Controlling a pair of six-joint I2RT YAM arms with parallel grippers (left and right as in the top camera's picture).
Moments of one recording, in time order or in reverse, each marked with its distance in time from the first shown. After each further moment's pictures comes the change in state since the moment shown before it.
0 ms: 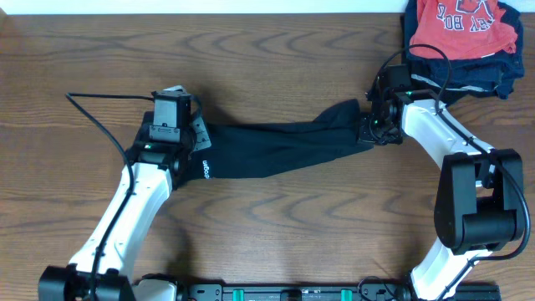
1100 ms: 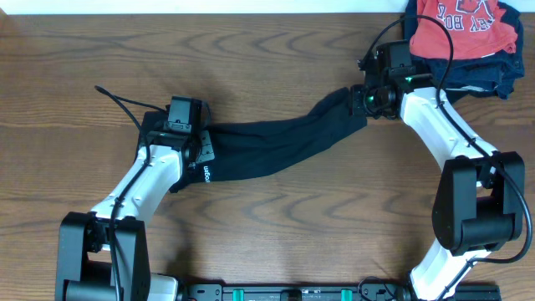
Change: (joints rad) left arm 0.000 0.179 0.000 -0.071 -0.018 0.031; right arm 0.026 -0.003 0.137 0.096 -0.051 -0.050
